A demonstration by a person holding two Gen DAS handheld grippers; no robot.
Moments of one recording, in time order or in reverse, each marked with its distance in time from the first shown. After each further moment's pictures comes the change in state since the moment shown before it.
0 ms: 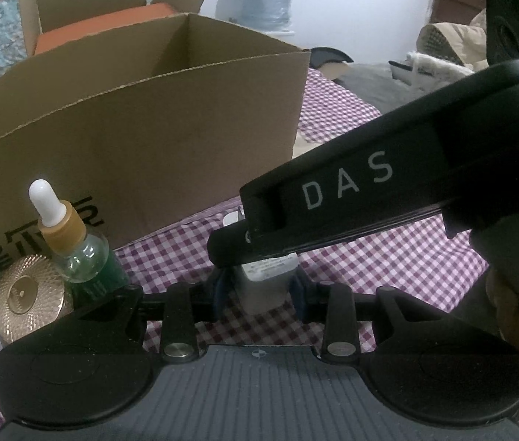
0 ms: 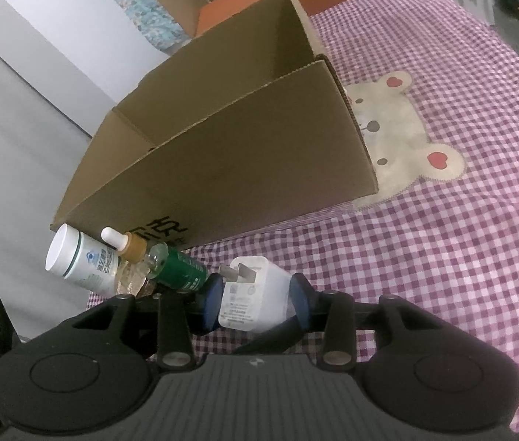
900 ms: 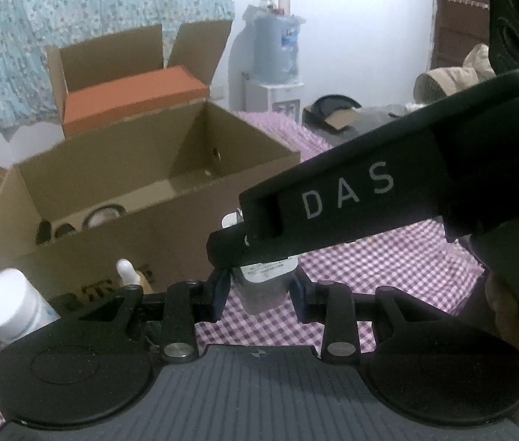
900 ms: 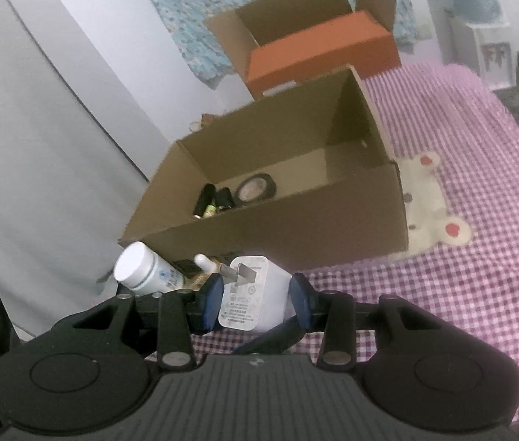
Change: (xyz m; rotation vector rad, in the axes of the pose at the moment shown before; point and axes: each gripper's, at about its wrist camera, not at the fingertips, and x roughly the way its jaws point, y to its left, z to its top) left arm -0.093 -0.014 -0.001 0.032 -0.172 0.073; right arm -0.068 0.057 0.001 -0.134 -0.140 0.033
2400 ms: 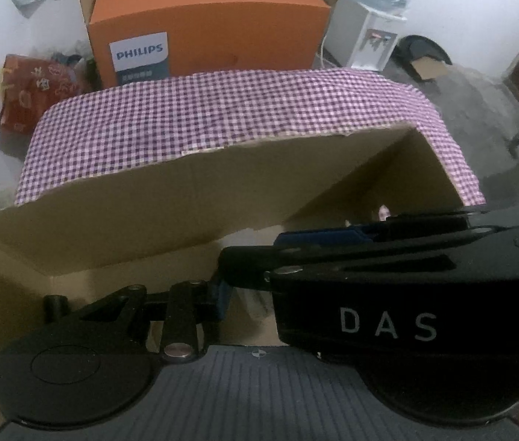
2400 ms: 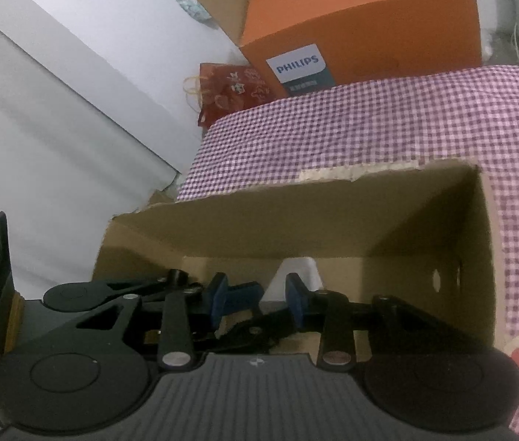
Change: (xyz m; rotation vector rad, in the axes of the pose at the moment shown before) left arm 0.198 0.161 0.134 -0.273 0.439 0.055; right arm 0.218 -0.039 0.196 0.017 0.305 0.080
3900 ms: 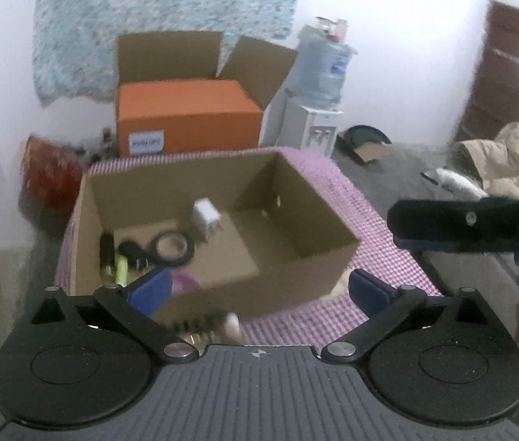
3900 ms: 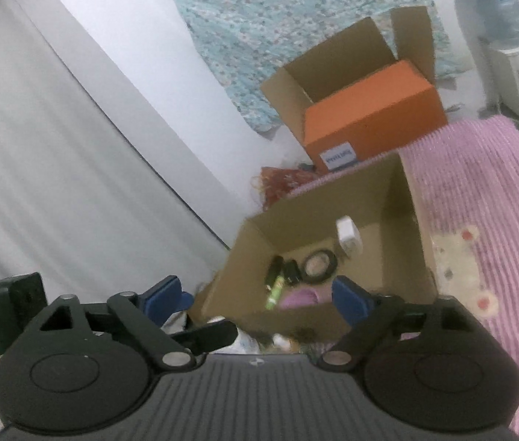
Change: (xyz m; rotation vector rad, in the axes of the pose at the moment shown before) left arm -0.184 -0.031 -0.194 0.042 -0.413 -0.085; right arm -0.200 0.055 -0.212 -0.011 -0.431 0.128
